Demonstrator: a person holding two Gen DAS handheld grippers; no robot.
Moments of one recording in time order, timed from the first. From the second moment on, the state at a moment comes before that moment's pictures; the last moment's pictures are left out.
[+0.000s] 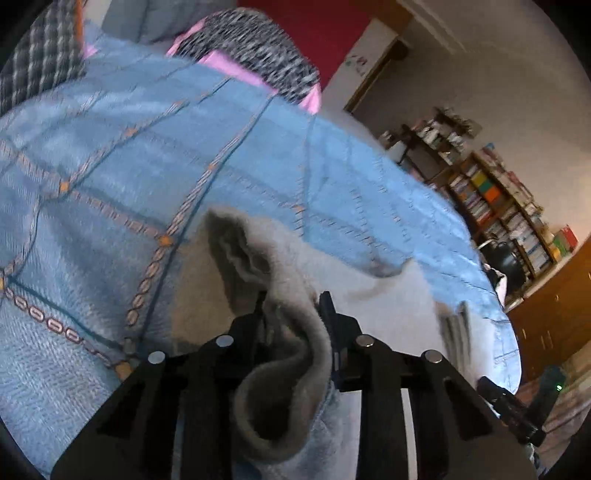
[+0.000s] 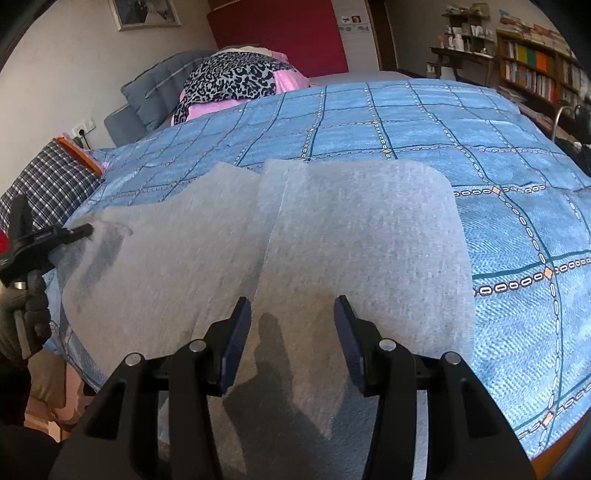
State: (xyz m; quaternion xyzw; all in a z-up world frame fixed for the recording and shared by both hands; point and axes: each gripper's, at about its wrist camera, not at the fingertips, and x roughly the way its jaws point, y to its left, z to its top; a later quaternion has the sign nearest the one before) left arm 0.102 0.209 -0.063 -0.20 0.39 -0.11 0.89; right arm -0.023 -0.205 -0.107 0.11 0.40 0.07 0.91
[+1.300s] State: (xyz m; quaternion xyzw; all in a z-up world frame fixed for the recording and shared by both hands) left arm 0.045 -0.172 0.004 0.04 0.42 -0.38 0.82; right arm -0.052 -0.301 -0.126 0.25 0.35 0.07 0.90
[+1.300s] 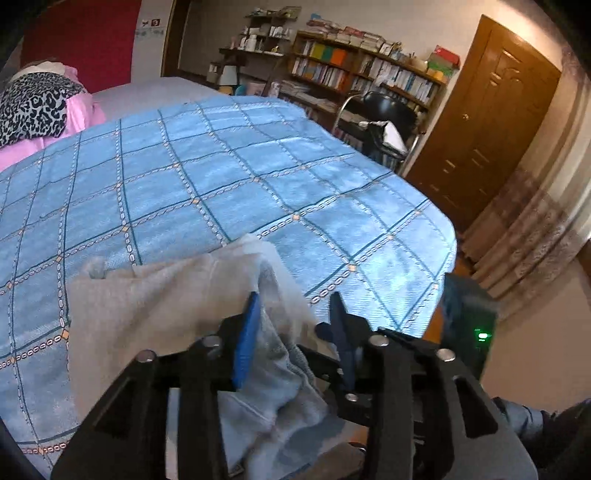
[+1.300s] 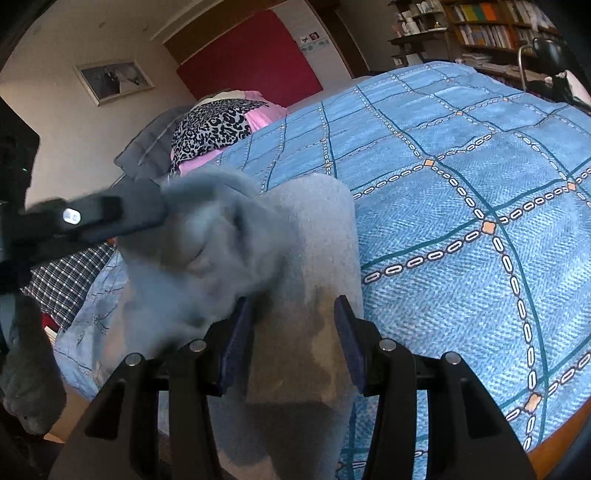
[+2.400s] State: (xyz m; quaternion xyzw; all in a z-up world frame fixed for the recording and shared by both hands) left arm 0.051 -0.064 -0.058 -0.01 0.47 -0.33 0.82; right arm -0.020 -0.269 -0.125 0.39 0.38 0.15 0.83
